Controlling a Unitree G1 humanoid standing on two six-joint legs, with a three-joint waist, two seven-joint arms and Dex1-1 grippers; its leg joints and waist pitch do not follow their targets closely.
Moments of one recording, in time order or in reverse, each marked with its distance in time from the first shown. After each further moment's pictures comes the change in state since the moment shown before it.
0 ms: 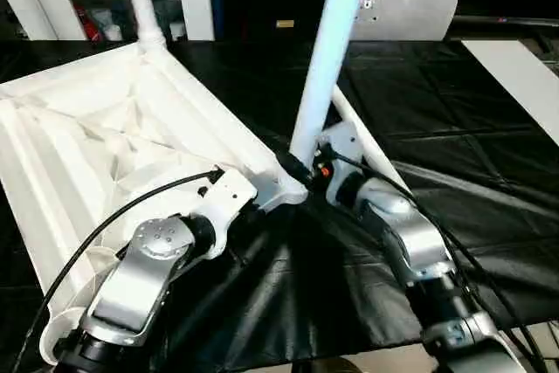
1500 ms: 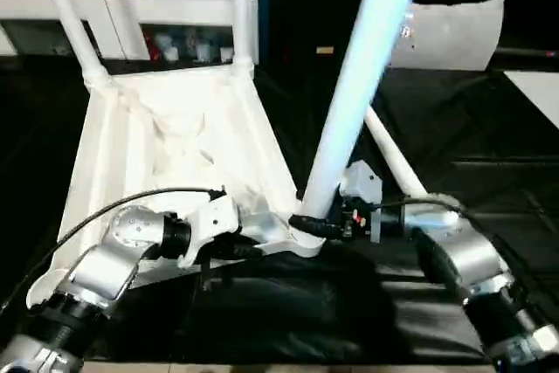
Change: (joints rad) left arm -0.134 0.227 -0.095 0.457 -0.118 -0.610 -0.555; right arm 0.085 -0.329 0.132 -0.119 0.062 -0.071 0.588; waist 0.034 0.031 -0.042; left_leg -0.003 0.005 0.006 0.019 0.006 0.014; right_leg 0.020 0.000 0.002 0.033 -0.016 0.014
